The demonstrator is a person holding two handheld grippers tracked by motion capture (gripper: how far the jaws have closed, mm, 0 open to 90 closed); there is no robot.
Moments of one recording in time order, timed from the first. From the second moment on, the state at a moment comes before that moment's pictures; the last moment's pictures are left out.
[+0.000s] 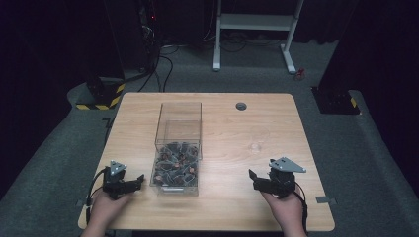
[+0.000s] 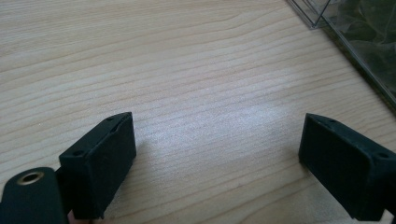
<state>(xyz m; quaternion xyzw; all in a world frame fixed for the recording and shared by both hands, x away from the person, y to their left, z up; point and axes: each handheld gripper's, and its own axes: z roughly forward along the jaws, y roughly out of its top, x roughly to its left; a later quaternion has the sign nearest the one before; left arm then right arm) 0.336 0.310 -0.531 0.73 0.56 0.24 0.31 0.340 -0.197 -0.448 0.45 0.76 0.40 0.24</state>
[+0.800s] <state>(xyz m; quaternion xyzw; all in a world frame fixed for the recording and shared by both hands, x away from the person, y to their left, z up) 0.336 0.310 -0.530 0.72 0.56 0.24 0.31 0.348 -0.153 -0.430 0.40 0.78 0.43 0.22</state>
